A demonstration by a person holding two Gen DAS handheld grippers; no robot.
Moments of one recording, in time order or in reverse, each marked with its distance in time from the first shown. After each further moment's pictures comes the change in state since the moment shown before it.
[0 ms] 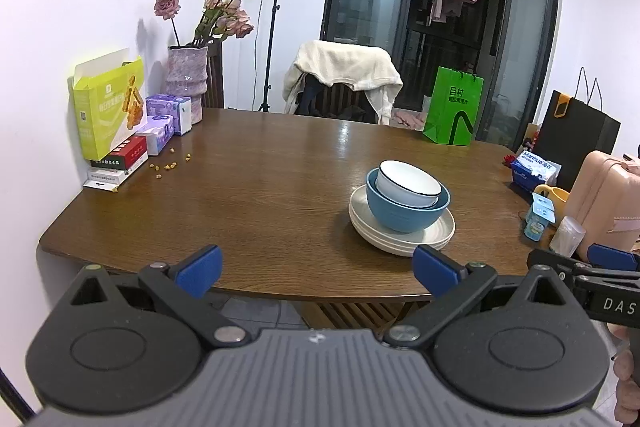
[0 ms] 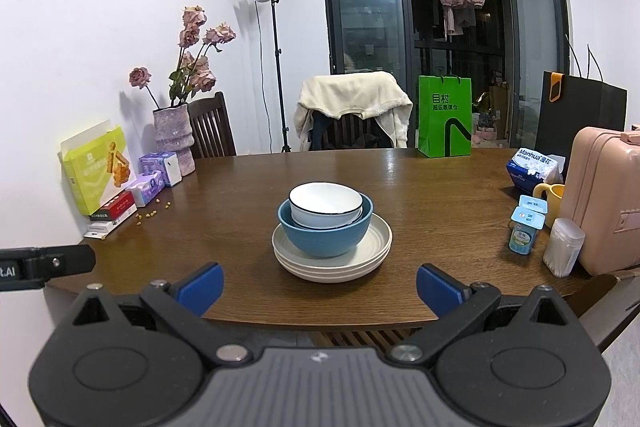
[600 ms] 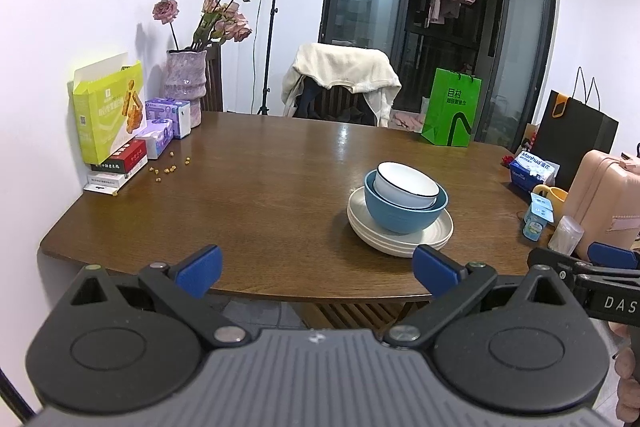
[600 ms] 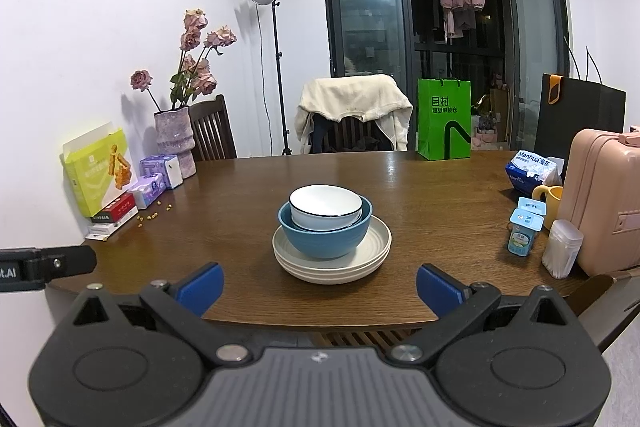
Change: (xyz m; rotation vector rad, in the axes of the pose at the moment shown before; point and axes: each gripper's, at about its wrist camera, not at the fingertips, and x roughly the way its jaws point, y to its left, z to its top) left arm -0.002 -0.001 0.001 0.011 -0.007 -0.001; right arm -0.008 0.001 0.003 0.000 -0.008 -0.001
